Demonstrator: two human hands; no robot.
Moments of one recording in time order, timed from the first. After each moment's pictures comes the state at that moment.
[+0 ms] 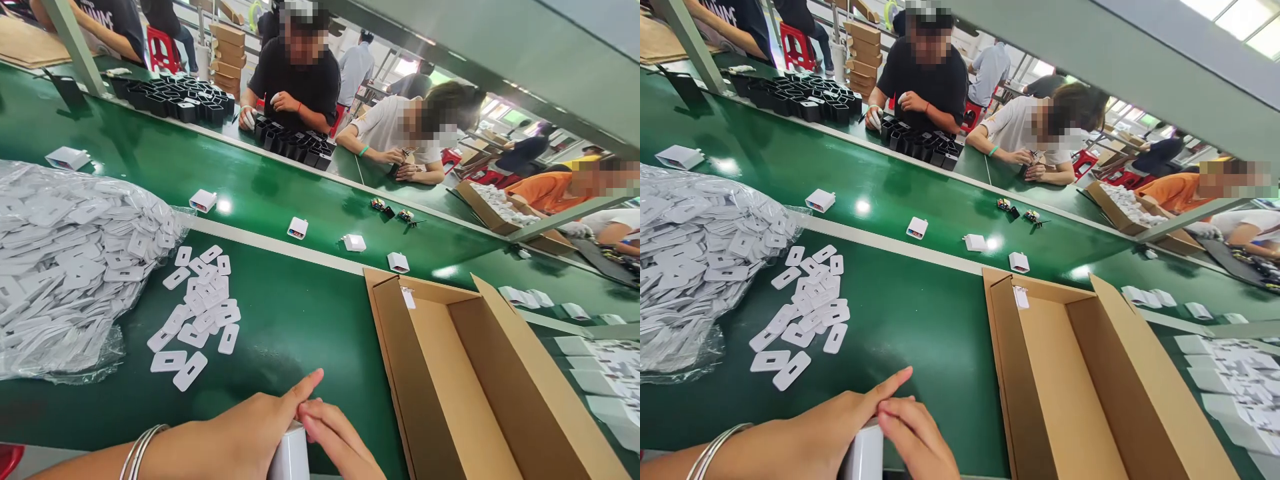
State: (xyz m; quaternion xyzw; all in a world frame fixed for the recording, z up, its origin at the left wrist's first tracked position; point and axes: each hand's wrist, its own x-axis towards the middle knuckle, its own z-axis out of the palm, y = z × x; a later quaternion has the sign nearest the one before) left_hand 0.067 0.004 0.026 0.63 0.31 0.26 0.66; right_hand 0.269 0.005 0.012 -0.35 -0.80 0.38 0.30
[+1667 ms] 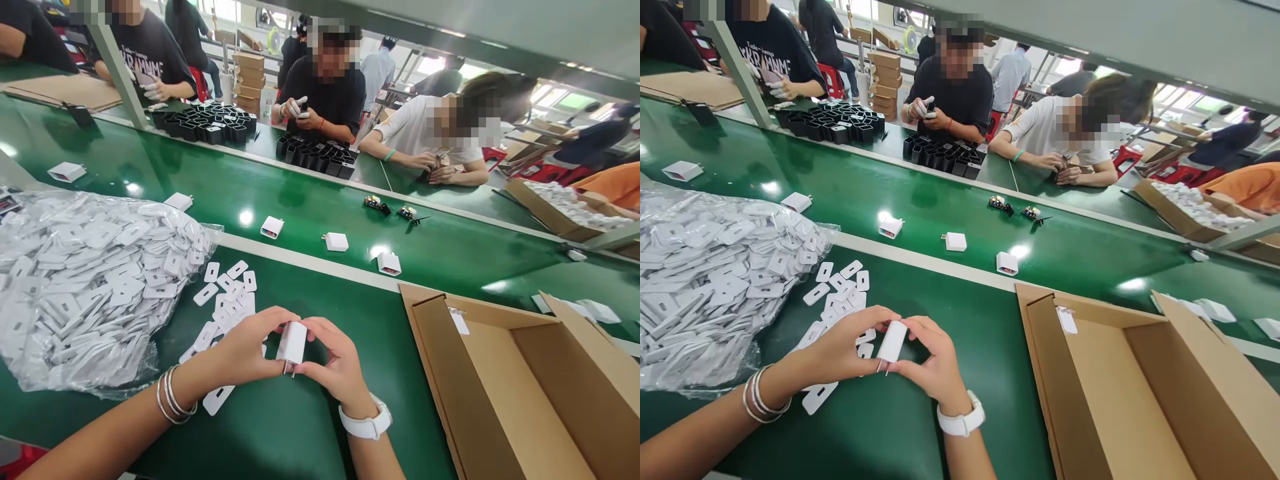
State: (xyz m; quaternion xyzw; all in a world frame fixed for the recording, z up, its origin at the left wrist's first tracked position) left_hand 0.005 0.088 0.017 0.66 0.45 0.38 0.47; right_hand 0.200 0.129 -0.006 -0.30 -0.78 0.41 0.36
